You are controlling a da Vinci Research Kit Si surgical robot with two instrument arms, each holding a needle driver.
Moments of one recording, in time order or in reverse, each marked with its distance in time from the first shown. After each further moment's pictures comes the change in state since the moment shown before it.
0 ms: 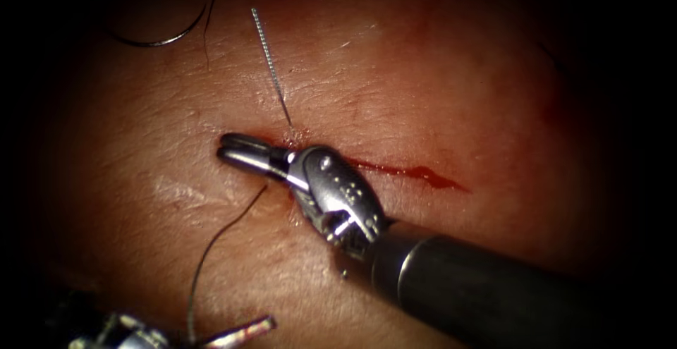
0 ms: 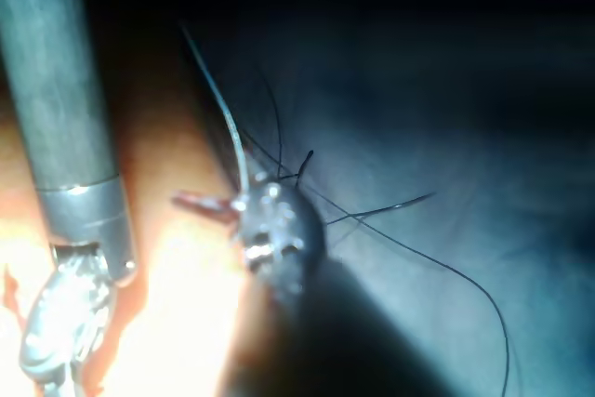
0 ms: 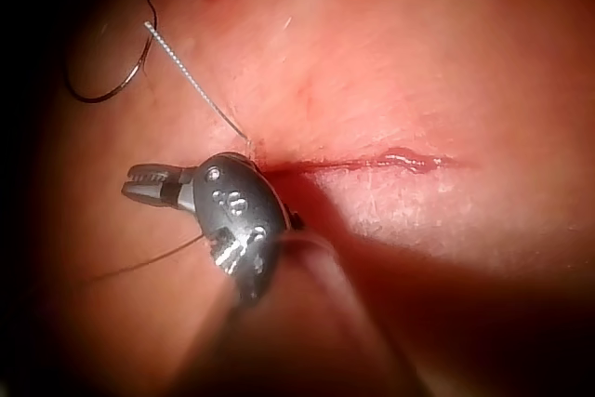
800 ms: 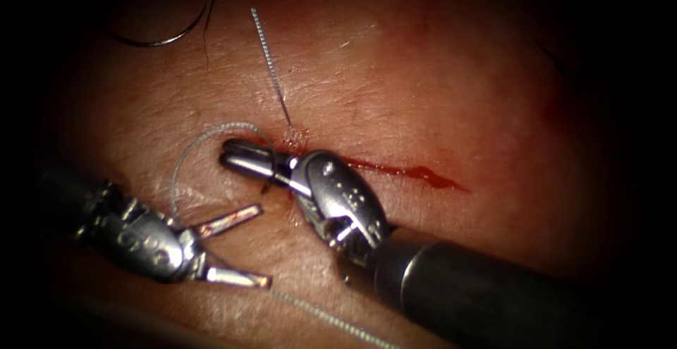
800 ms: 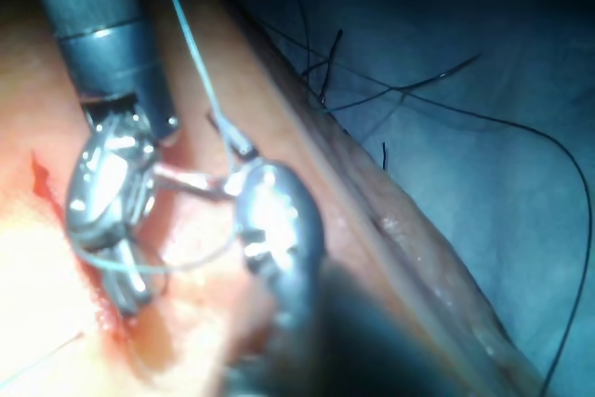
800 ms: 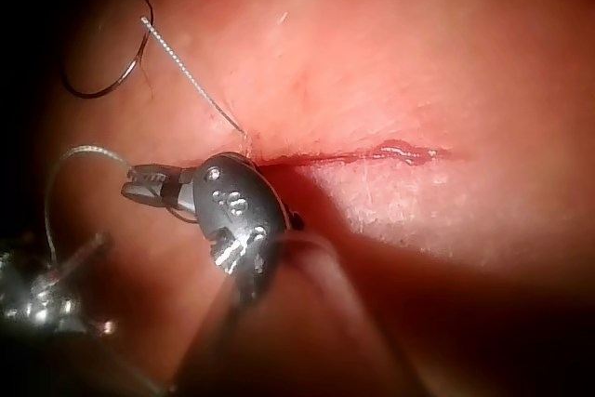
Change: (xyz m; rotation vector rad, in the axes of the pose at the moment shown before) right arm 0.000 -0.001 0.000 -0.002 0.002 -0.001; left arm -0.010 -0.008 0.004 0.013 0.244 -0.026
